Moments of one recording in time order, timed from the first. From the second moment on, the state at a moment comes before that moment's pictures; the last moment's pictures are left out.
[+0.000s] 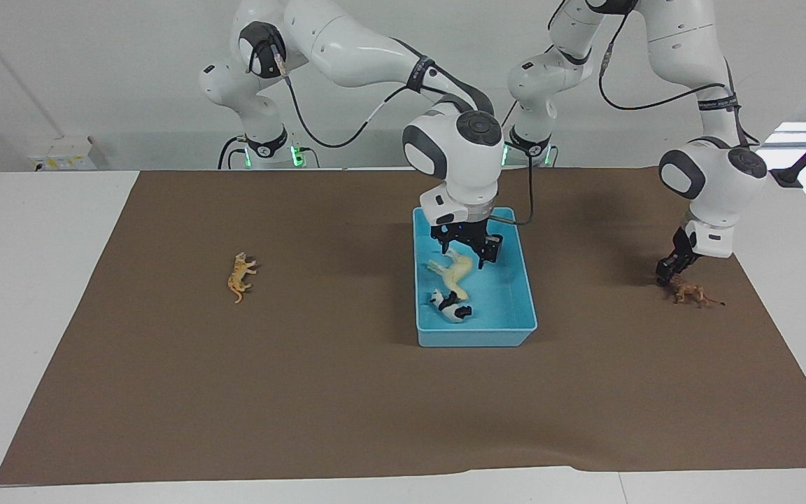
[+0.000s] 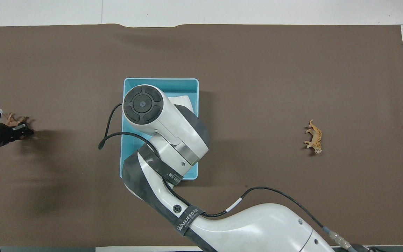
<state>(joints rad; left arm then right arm) 0.38 0.19 -0.07 -2.22 0.01 2.55 -0.08 0.73 0.65 0.01 -1.19 0.01 1.89 1.31</state>
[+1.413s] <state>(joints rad) -0.40 0.16 -0.08 -1.92 0.00 2.21 -1.29 0.07 -0.01 -0.01 -2.34 -0.02 2.47 0.05</state>
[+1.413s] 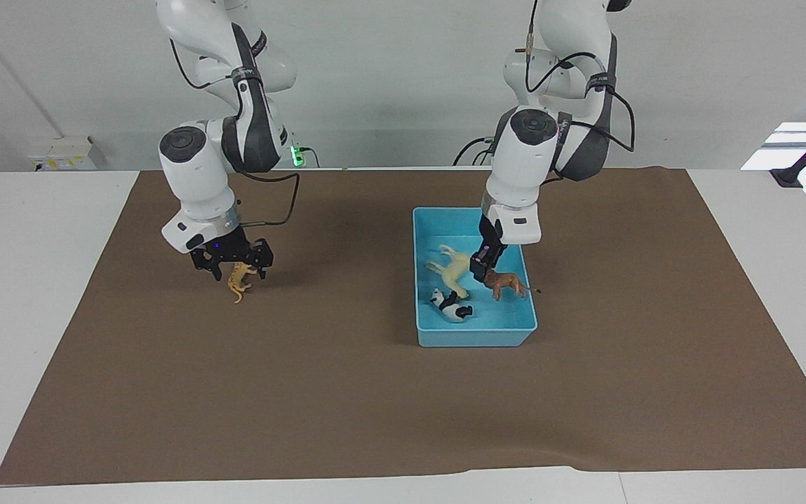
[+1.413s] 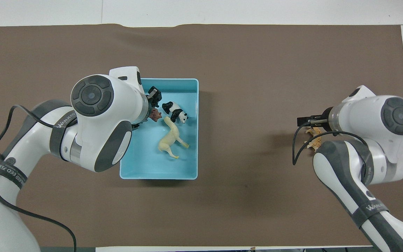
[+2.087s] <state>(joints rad) -0.15 0.11 -0.06 -1.87 0.00 2.16 -1.01 -0.02 0.03 0.00 -2.44 -0.01 2.66 0.00</state>
